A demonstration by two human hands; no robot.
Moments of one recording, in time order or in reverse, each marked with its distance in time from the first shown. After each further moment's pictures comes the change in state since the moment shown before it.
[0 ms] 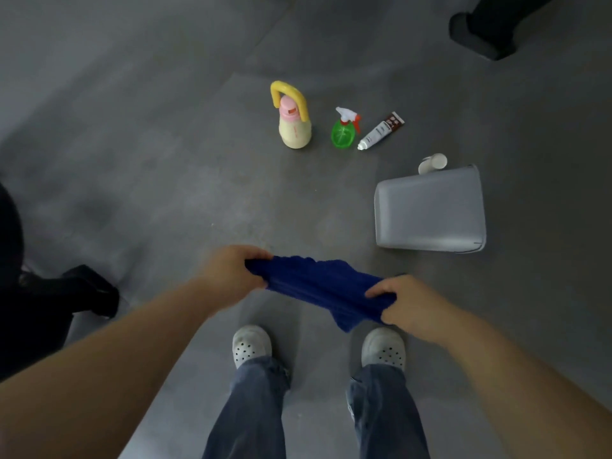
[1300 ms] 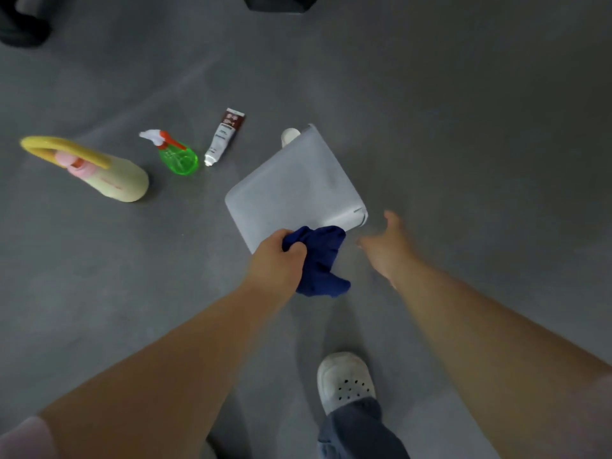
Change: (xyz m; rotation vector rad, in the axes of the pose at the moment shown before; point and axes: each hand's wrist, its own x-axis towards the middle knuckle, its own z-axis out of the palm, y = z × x) left_hand 0.127 0.216 0.280 -0.164 -0.089 0.276; right_hand 0.156 0.249 -0.089 0.761 0.701 0.237
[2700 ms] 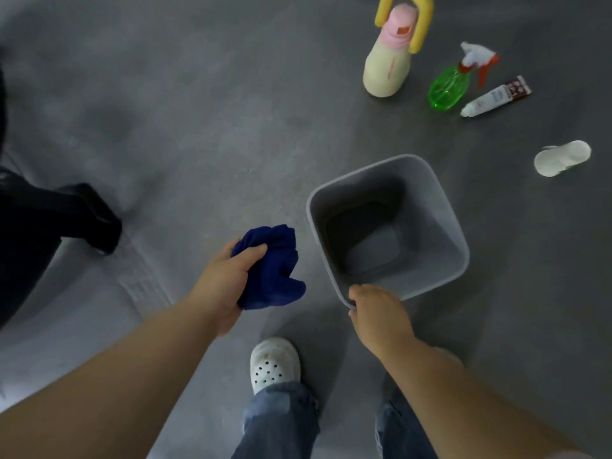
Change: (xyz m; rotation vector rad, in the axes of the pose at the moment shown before) left_hand -0.180 -0.329 -0.260 -1.081 0.426 -0.468; right_hand -0.211 0.048 0.322 -1.323 -0.503 -0.970
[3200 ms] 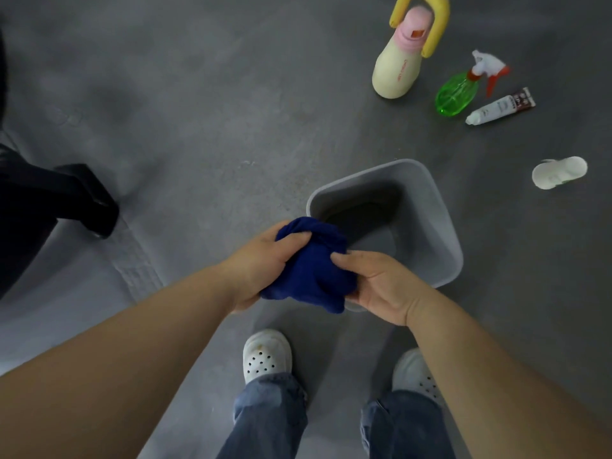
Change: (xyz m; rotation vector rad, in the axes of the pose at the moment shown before) left_hand 0.000 0.022 0.026 0.260 -0.328 0.009; right_hand 0.013 -0.019 -0.090 1.795 -0.550 0.199
